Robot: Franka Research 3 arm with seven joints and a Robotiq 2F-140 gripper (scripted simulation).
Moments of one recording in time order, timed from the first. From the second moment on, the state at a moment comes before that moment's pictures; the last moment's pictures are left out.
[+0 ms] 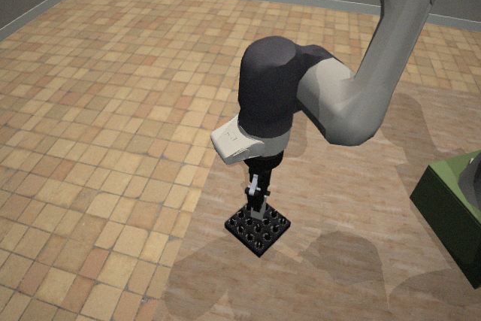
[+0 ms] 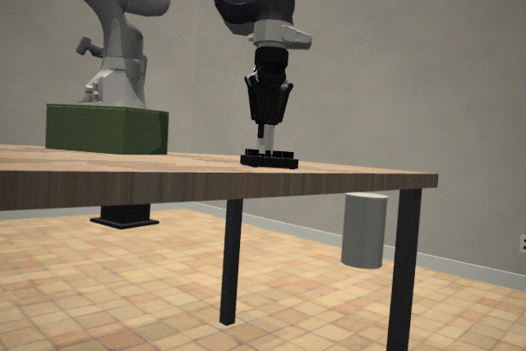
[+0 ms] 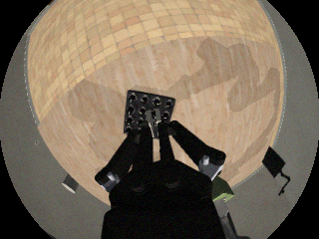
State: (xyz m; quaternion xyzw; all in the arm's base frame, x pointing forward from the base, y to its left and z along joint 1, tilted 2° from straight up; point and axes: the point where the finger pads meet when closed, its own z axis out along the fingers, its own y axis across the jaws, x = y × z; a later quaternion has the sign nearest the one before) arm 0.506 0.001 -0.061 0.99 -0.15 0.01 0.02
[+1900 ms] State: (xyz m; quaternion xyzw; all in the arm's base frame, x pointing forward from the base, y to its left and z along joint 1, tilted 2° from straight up) arm 0.507 0.002 -0.056 0.97 -0.23 0.01 0.02
